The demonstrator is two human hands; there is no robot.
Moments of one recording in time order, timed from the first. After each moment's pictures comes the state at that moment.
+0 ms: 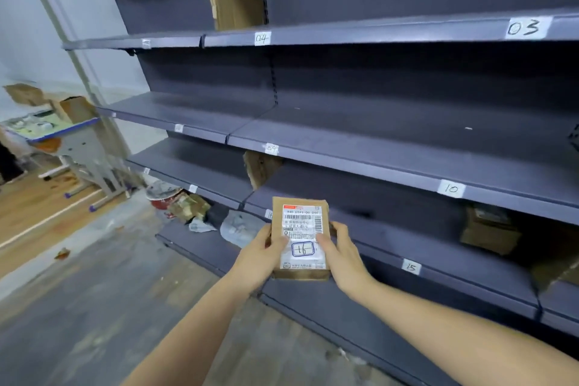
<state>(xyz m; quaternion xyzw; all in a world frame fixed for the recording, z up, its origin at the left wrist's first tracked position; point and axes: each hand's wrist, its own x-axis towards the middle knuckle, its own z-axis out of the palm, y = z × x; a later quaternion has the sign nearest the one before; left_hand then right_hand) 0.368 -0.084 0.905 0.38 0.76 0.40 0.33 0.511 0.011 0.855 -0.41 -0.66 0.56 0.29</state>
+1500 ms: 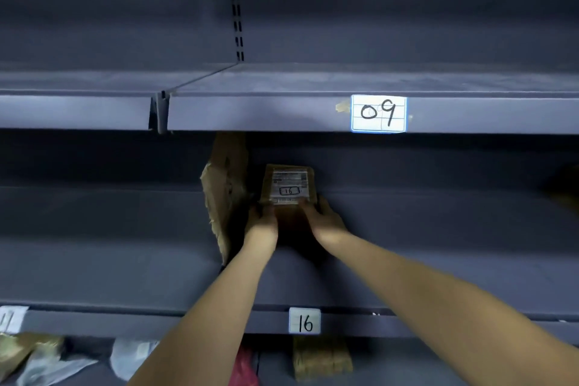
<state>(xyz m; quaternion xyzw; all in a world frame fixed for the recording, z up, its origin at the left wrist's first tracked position) 0.031 0.382 0.635 0.39 0.68 0.48 0.39 0.155 0.389 0.642 -0.61 -0.56 0.42 0.36</state>
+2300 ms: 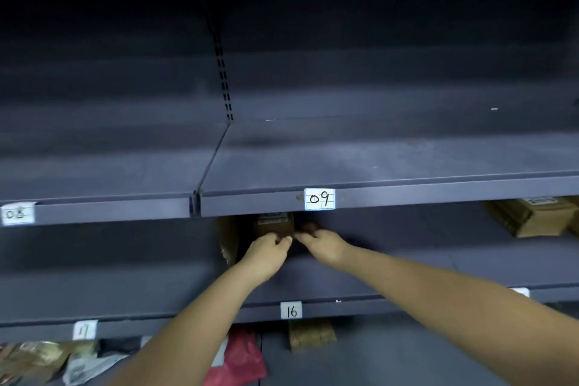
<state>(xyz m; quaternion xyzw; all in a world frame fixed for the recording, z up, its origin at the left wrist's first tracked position) 0.047 0.265 0.778 0.62 0.69 0.18 0.34 0.190 0.290 0.759 -0.62 -0.64 0.42 0.18</state>
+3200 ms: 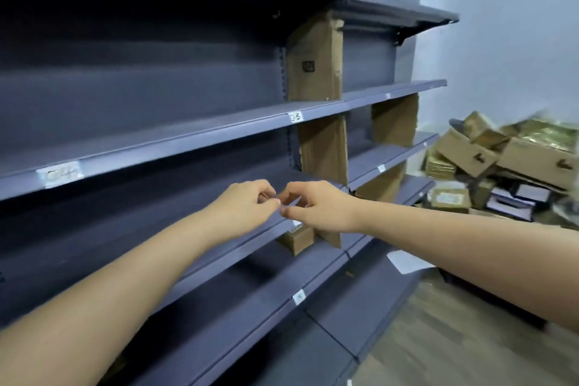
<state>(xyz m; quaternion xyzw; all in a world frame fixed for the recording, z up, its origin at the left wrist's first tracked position) 0.284 0.094 1.111 0.93 0.28 0.16 0.18 0.430 -0.007 1.094 -0.70 -0.64 0.10 0.28</state>
